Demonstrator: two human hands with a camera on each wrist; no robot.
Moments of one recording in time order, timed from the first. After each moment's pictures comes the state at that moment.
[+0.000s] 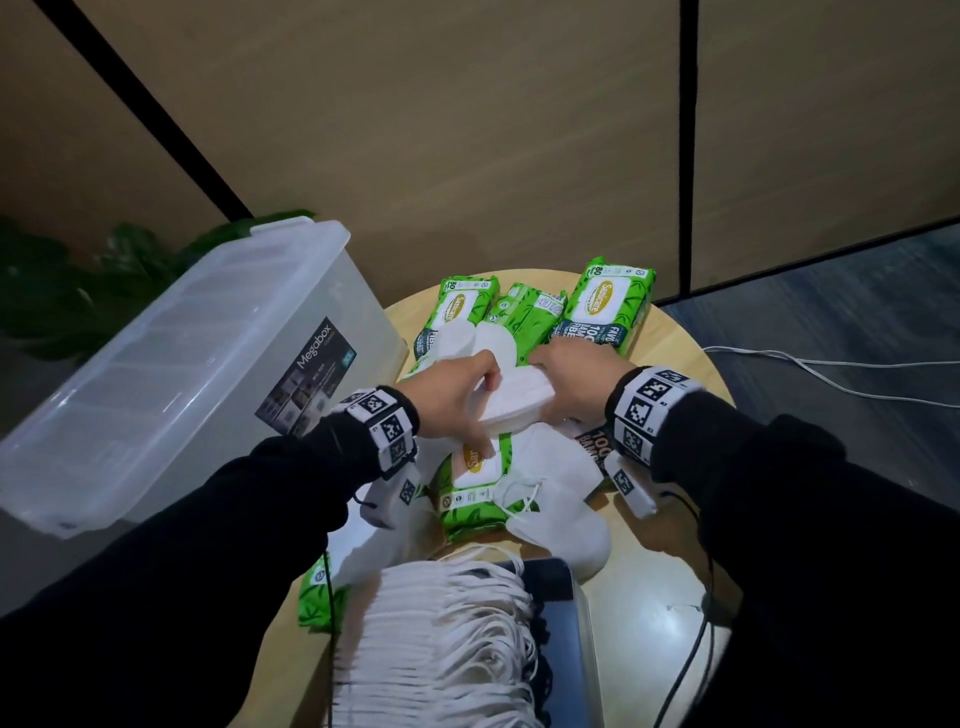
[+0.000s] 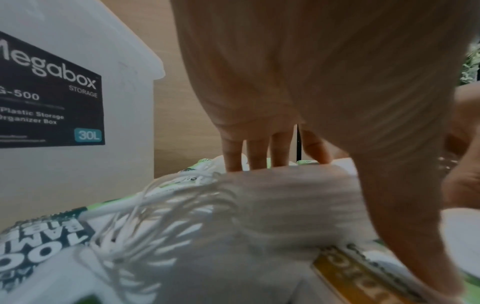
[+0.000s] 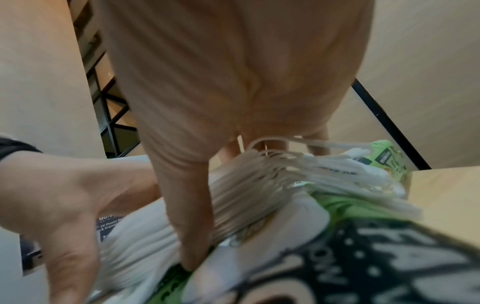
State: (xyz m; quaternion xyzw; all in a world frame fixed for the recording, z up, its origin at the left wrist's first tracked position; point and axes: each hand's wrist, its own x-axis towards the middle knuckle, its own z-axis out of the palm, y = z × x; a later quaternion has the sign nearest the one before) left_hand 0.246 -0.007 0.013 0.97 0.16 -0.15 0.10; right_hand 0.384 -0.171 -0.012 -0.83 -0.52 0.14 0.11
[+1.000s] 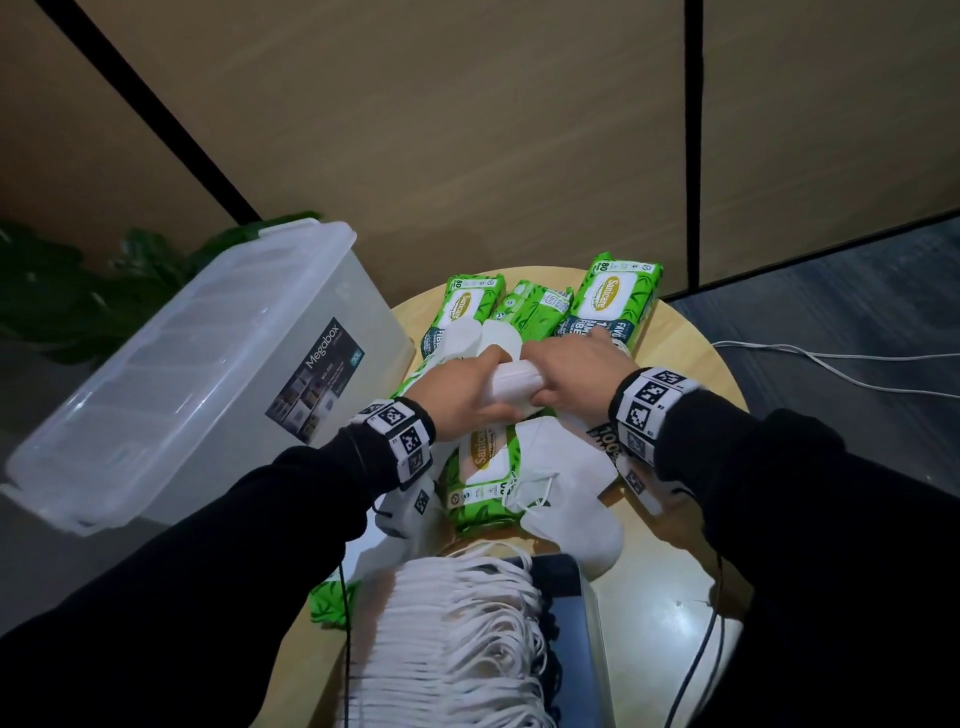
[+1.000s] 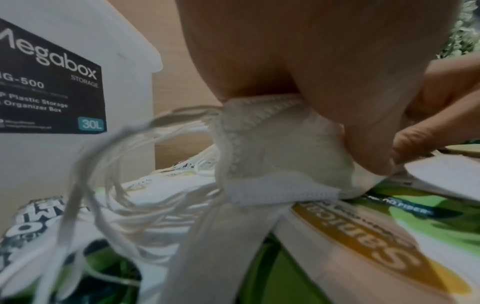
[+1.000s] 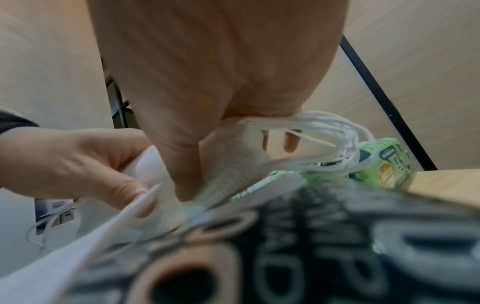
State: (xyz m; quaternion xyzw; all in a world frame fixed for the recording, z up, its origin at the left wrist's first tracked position) left_hand 0.244 -0.020 0.007 0.98 0.16 -0.08 0.05; right_hand 0.384 -0.167 -0.026 -0.80 -0.59 0.04 0.13
